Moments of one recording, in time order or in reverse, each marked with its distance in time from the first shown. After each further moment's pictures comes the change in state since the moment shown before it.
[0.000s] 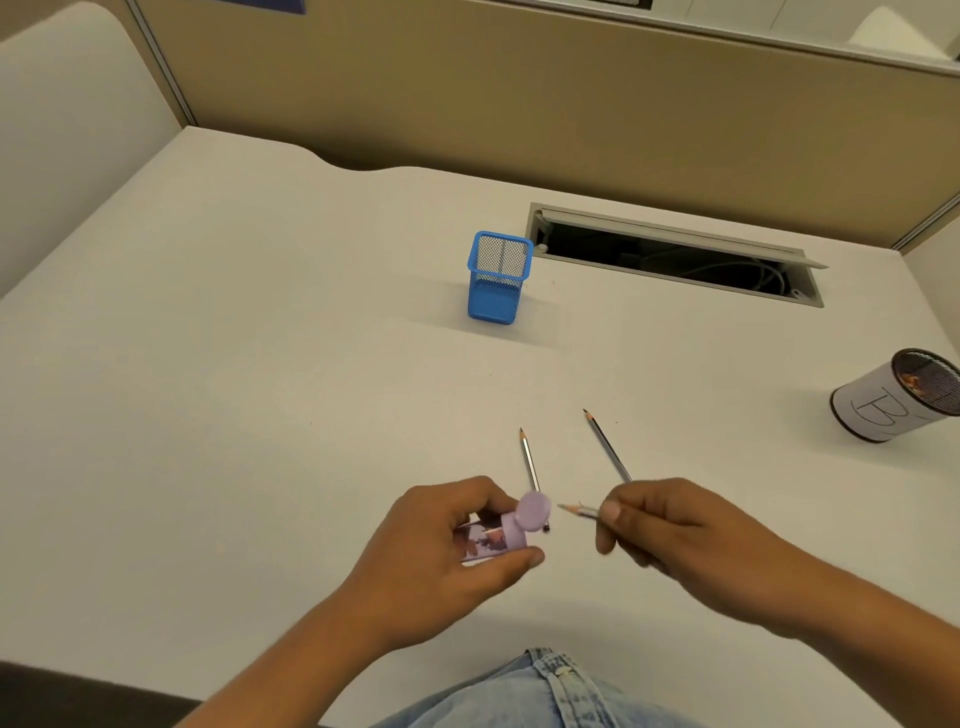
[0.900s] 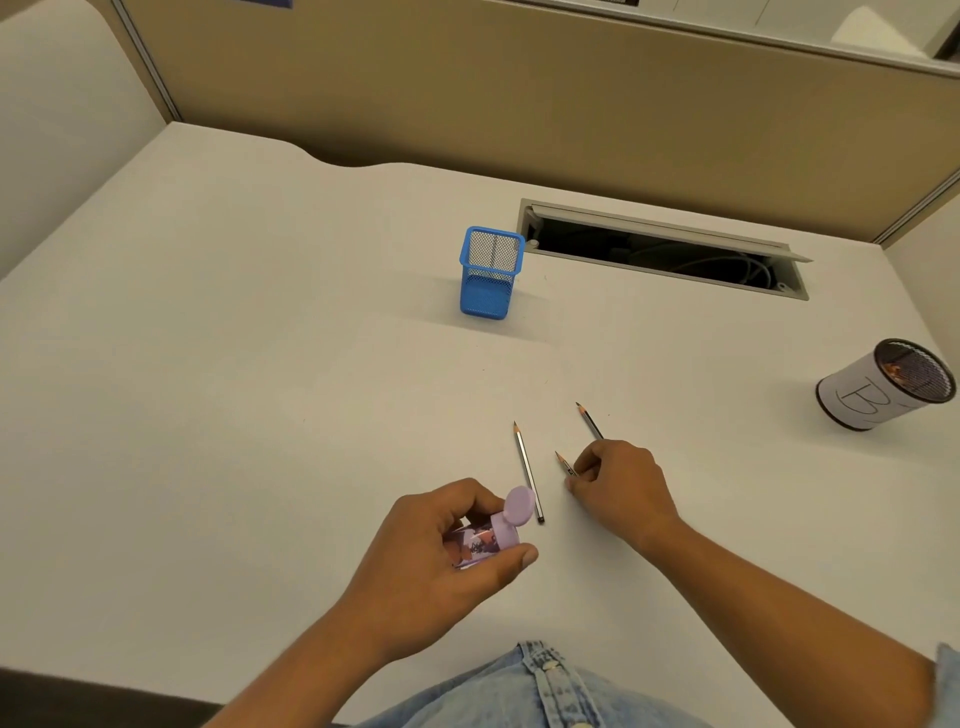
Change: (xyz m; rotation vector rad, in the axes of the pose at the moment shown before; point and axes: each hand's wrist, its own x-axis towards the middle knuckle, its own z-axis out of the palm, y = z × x) left_hand -0.011 -0.007 0.008 -0.130 0.036 -0.108; right_hand 0.110 0.077 0.031 -0.297 0.529 0.185
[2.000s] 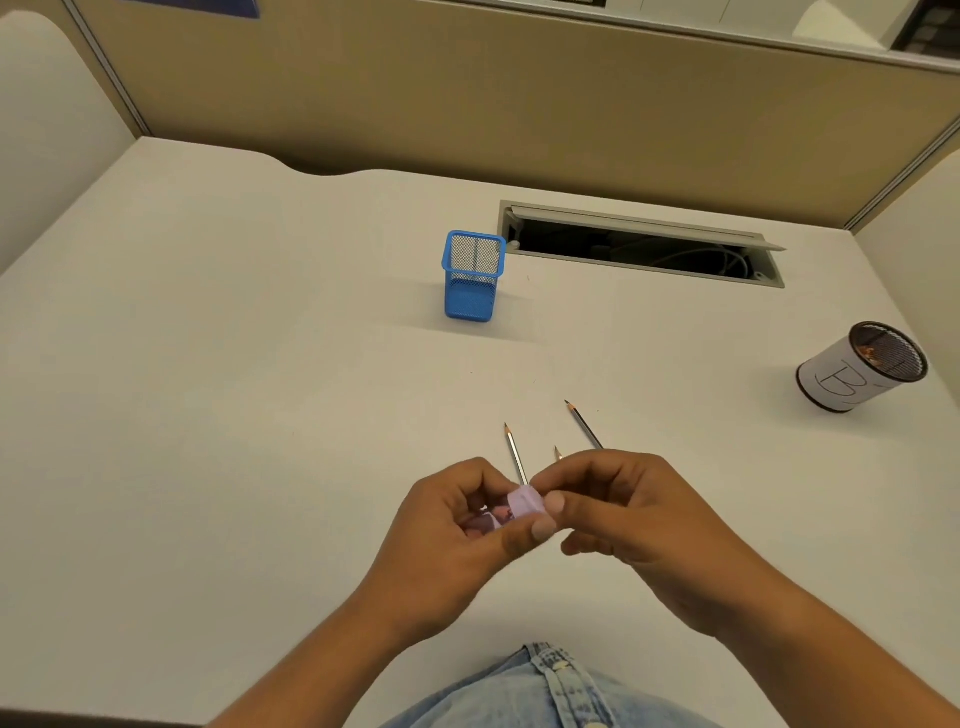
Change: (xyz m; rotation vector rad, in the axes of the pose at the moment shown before) left_hand 0.014 0.028 0.004 -0.241 -0.046 0.002; right_hand -0.110 -0.070 -0.085 0.903 -0.406 -0.063
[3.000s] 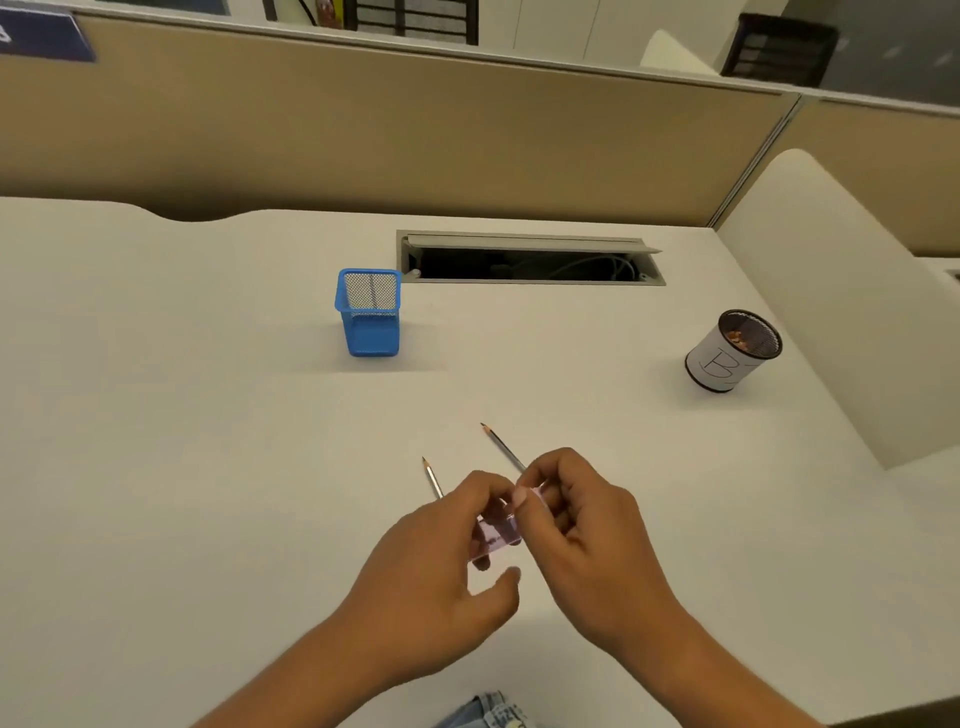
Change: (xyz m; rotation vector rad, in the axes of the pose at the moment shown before) left_hand 0.026 0.013 0.034 0.574 -0.289 0.182; right_hand -0.012 0.025 -0.011 -0.411 0.516 -0.316
